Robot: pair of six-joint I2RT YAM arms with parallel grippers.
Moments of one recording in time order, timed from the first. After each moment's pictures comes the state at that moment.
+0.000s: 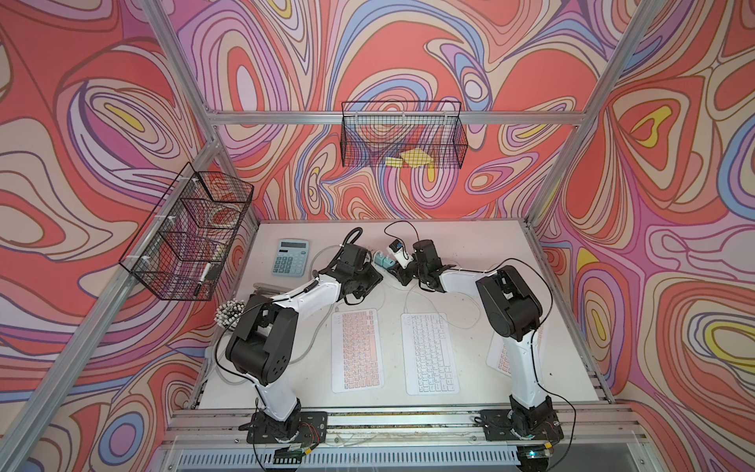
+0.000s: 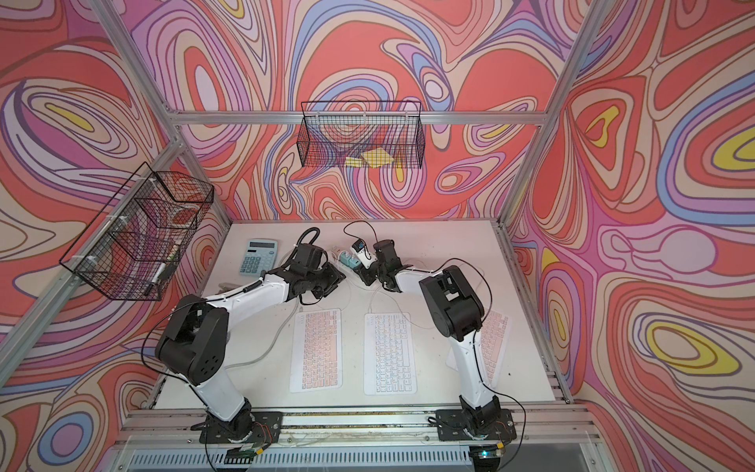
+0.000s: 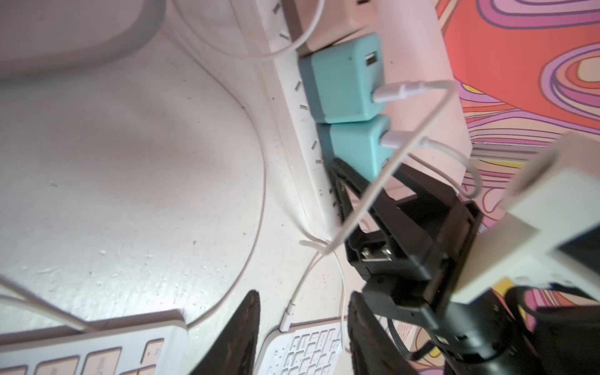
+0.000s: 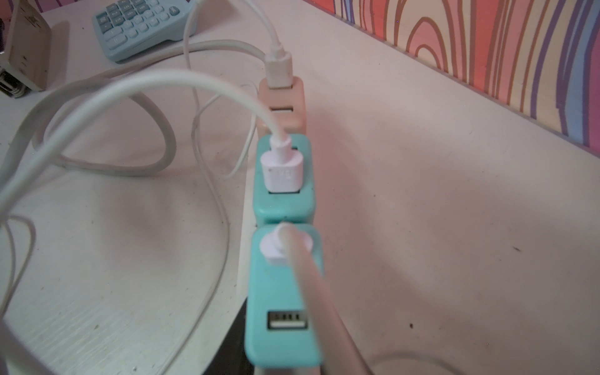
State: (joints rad) left arm -0.45 1.71 1.12 -0.22 0.21 -1.14; right arm 0.47 2.19 1.39 0.20 -0.34 -0.24
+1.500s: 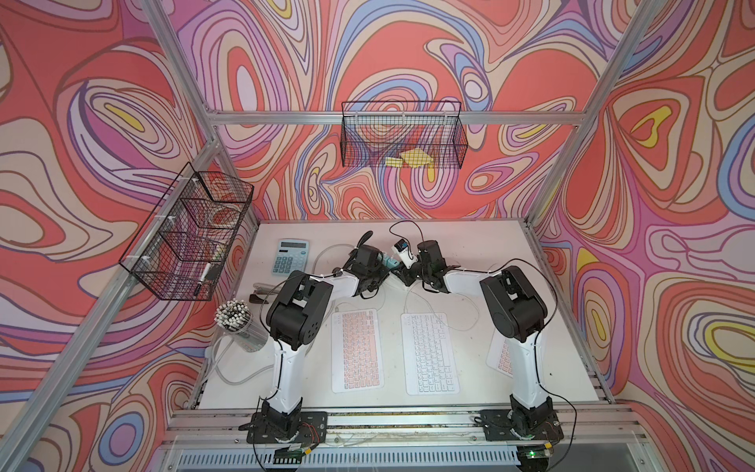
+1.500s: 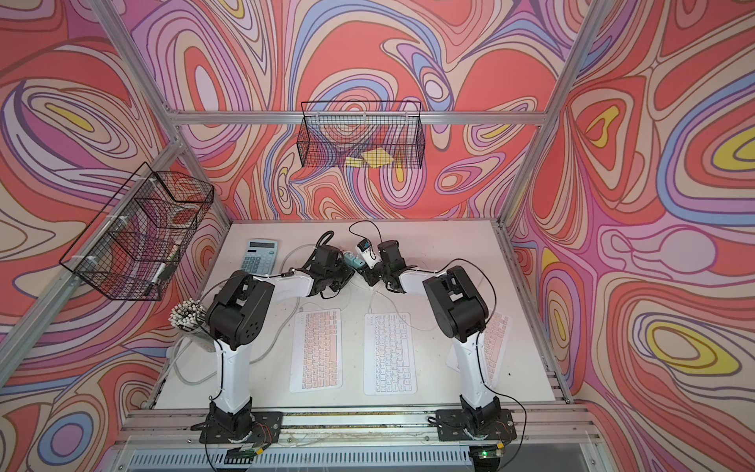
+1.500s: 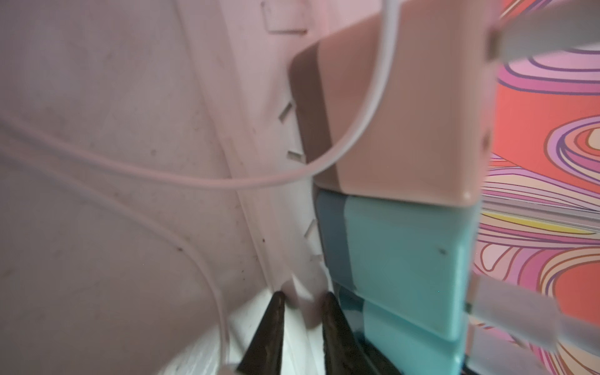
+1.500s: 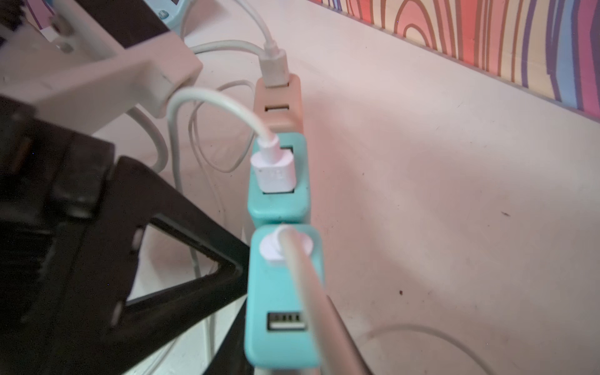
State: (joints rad) left arm -0.46 2.09 1.27 0.09 0.13 -1.23; right arm 0.45 2.16 1.35 0.19 -0.36 -0.18
